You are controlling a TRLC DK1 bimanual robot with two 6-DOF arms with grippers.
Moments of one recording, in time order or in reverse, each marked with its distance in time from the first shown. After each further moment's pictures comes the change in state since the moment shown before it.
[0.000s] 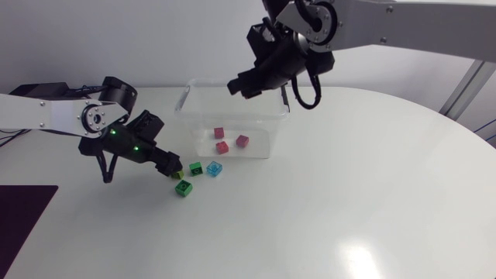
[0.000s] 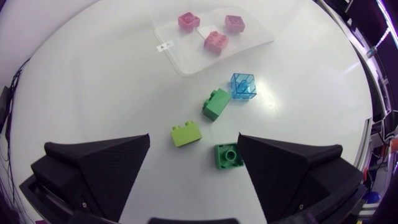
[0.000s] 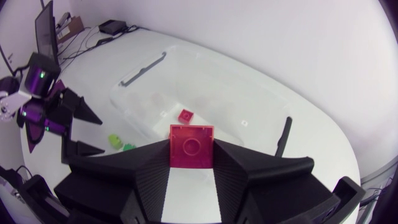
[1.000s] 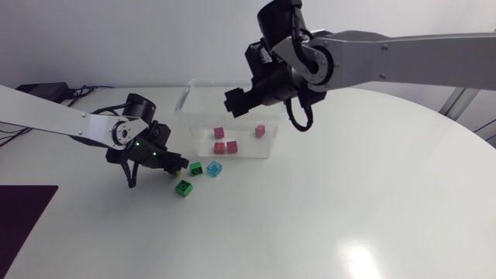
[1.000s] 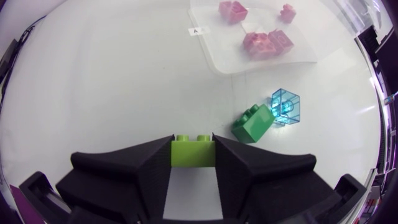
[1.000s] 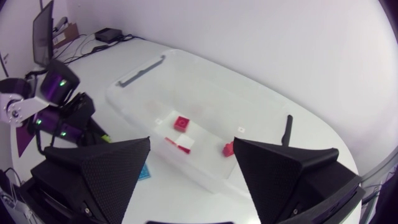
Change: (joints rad) left arm -0.026 0.167 0.010 0.174 -0.114 -0.264; right arm 0.063 -0.092 -0.261 0.267 0.097 0.011
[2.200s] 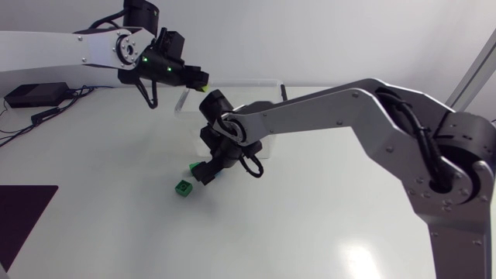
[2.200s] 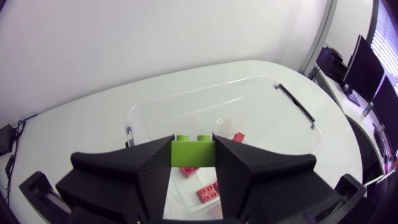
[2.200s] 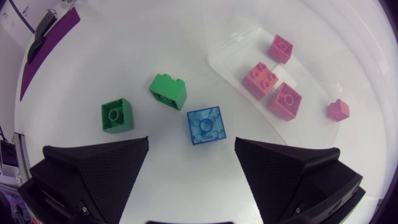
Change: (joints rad) left arm -0.060 0.087 0.610 -0.076 0.143 -0.007; right arm 0.121 0.455 0.184 -0.144 -0.152 -0.023
